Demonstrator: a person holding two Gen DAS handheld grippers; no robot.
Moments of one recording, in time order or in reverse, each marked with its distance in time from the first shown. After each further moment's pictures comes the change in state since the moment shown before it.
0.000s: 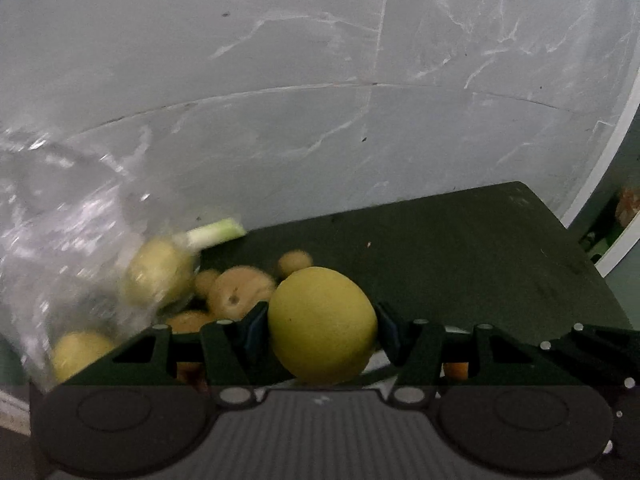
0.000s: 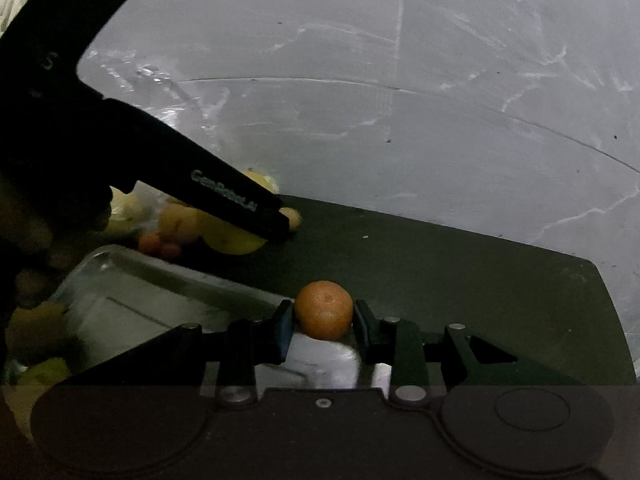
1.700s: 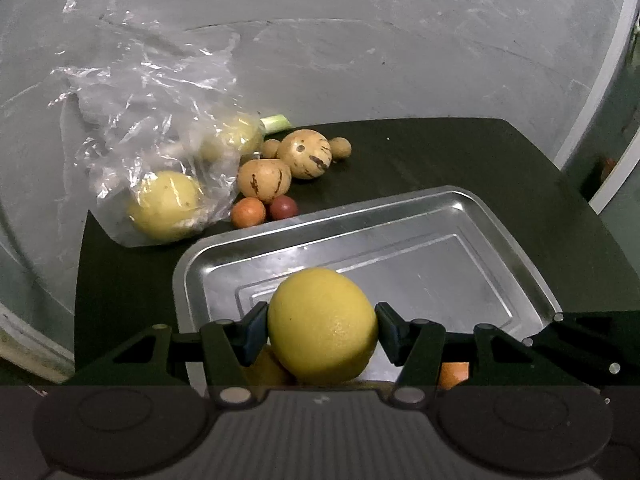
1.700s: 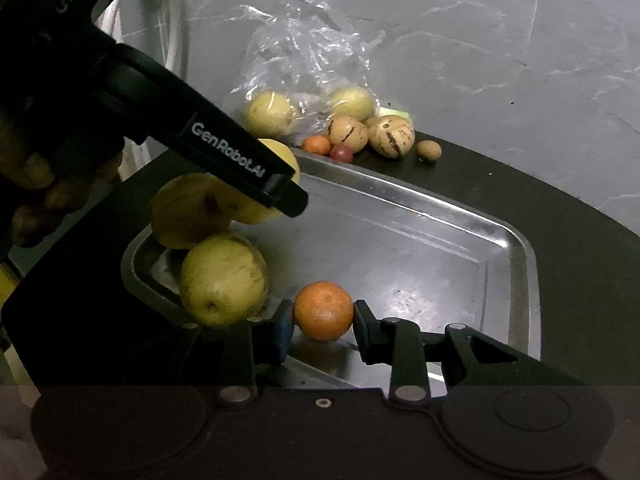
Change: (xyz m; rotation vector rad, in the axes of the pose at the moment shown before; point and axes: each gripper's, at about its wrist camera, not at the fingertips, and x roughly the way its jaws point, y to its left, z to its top) left arm -0.075 0.052 -0.106 0.019 0.056 -0.032; right arm -0.041 0.111 -0.059 -0.124 0.117 0.118
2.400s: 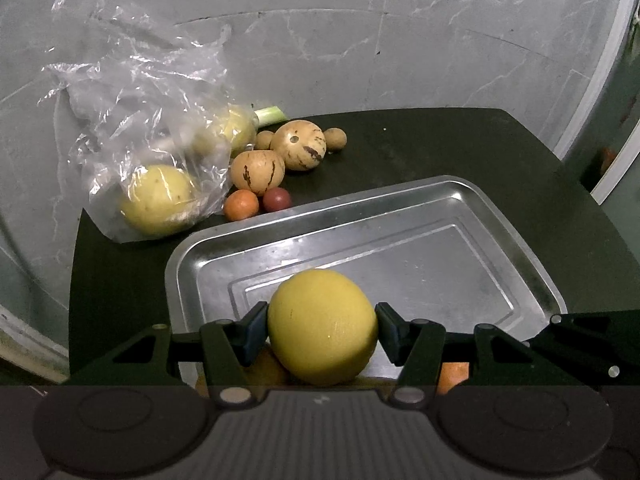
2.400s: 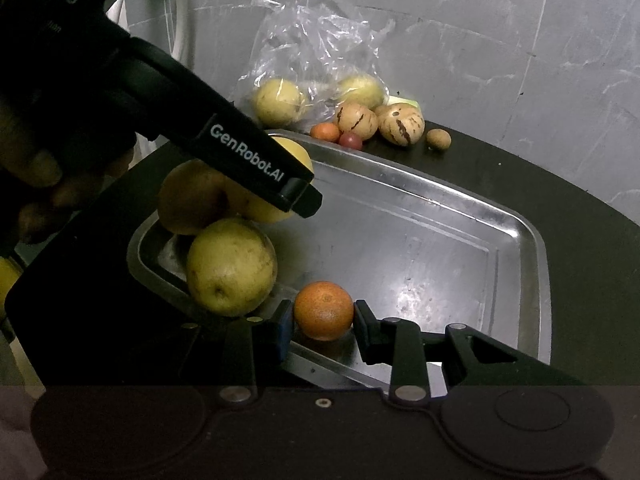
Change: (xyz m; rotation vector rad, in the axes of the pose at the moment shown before) left arm 0.004 -0.002 -0.001 0.011 0.015 0.003; right arm 0.005 0.001 -0.002 -0.007 0.027 0.014
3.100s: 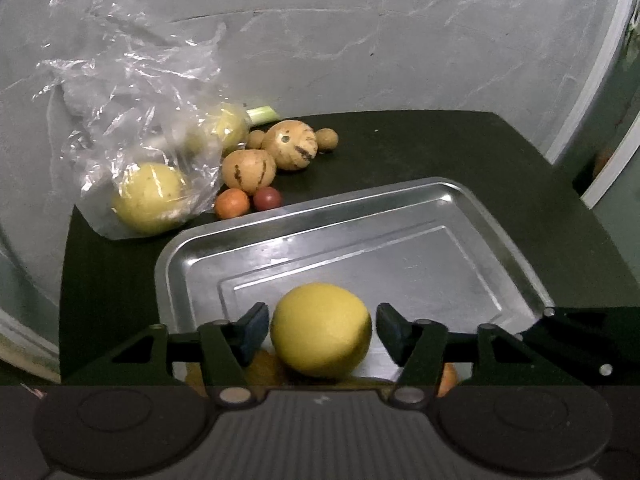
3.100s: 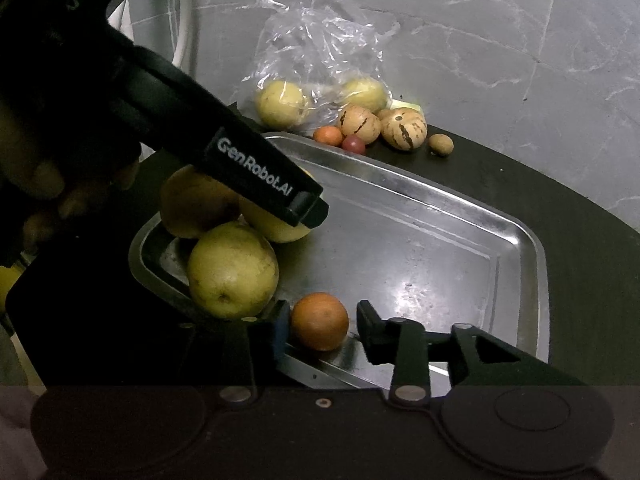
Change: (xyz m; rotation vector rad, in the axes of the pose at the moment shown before) left arm -0.002 0.001 0.001 -0.008 -0.005 -0.044; right arm -0.002 0.007 0.002 -0.004 -0.005 -0.017
